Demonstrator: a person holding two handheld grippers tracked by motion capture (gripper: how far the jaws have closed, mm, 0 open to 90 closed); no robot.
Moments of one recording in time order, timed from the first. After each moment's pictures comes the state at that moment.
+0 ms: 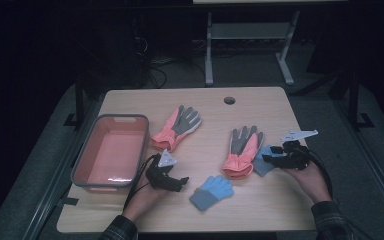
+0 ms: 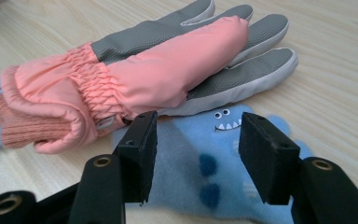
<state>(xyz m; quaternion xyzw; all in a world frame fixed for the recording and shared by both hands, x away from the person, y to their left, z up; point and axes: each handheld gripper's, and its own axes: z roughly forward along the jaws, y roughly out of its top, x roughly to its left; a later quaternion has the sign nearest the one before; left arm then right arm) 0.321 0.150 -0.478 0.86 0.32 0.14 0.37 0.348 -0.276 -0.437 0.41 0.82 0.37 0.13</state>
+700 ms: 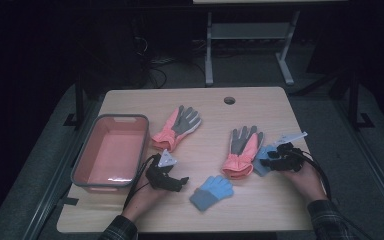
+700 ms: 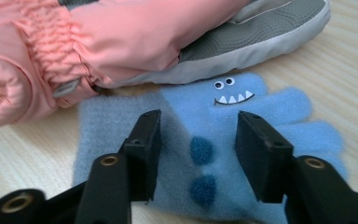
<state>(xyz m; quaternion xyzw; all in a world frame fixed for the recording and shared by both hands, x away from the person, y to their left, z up) 0.321 0.150 -0.478 0.86 0.32 0.14 0.37 0.359 -0.272 -0.464 0.41 0.85 0.32 0.11</state>
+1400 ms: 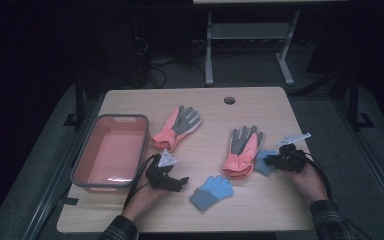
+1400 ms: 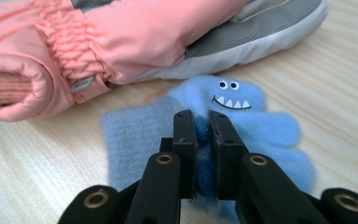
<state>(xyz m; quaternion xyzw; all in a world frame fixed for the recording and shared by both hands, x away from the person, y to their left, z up) 0.321 0.150 -0.478 0.86 0.32 0.14 0.37 0.352 -0.275 -0.460 0.42 0.84 0.33 0.10</state>
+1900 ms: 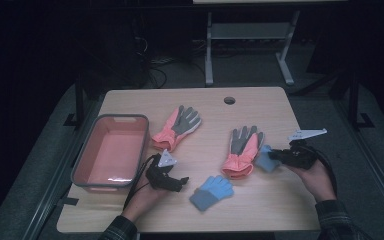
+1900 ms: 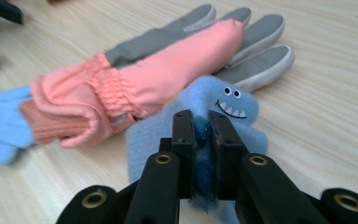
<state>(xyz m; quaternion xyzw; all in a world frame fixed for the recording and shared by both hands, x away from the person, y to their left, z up) 0.321 0.150 -0.478 0.86 0.32 0.14 0.37 0.343 -0.290 -0.428 0.43 0.81 0.39 0.09</state>
